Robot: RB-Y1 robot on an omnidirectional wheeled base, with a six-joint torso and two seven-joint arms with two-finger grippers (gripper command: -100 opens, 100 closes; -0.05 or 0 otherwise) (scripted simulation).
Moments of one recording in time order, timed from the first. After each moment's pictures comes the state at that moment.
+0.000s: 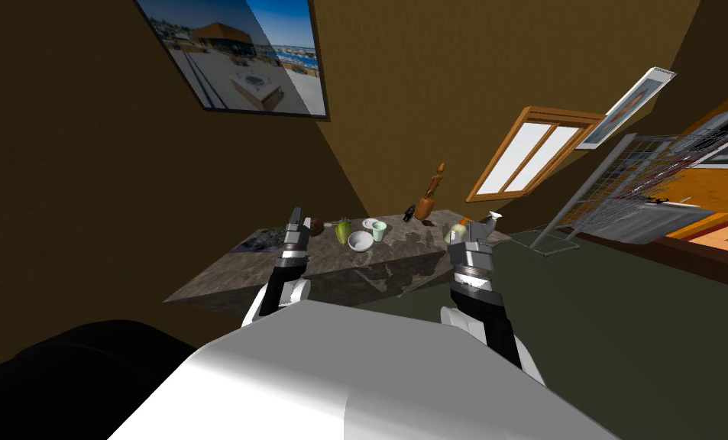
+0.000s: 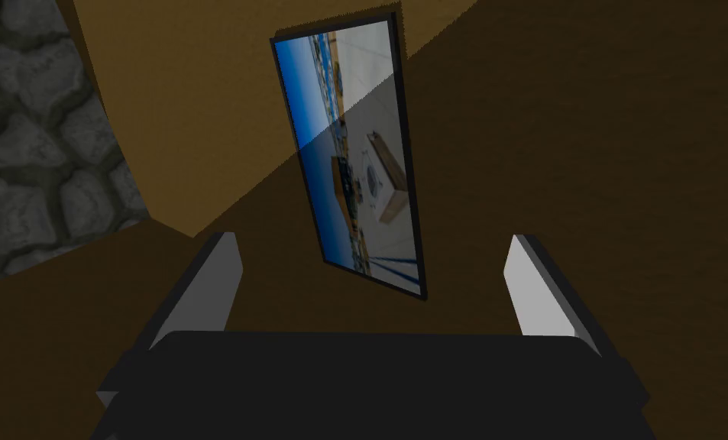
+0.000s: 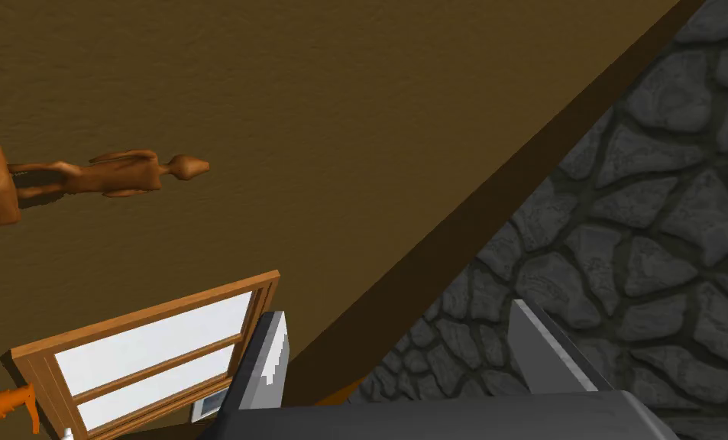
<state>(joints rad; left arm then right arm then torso) 0.45 0.03 0.06 -2.32 -0.04 -0.36 -0.13 0.53 0.04 -0.03 -2.36 0.08 -0.36 -0.02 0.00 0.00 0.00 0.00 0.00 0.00</state>
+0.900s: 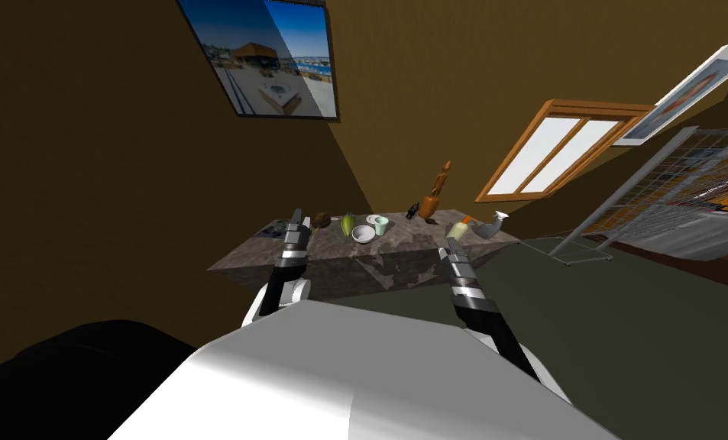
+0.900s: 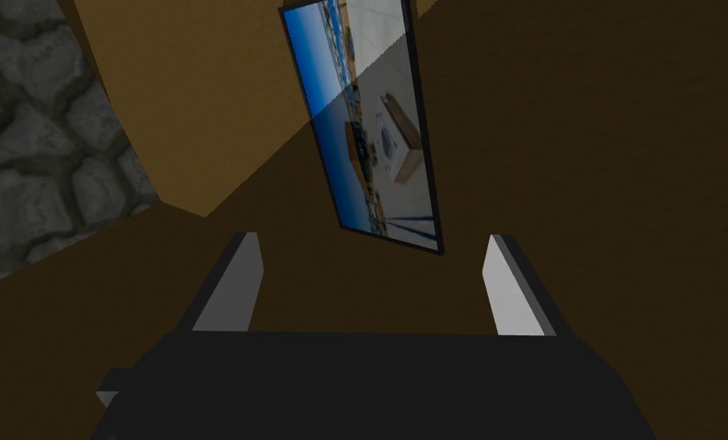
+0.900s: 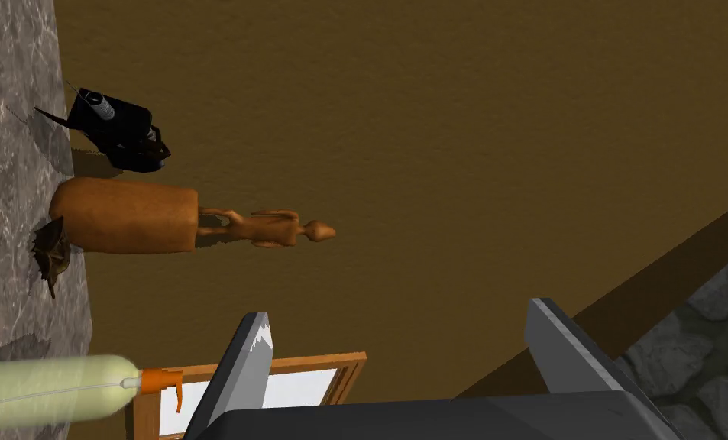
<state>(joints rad) 0.45 0.03 0.06 -2.32 -0.04 -0.36 -0.13 0.63 -0.21 0.00 -2.29 -0.03 -0.25 0.06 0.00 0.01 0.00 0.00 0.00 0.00</state>
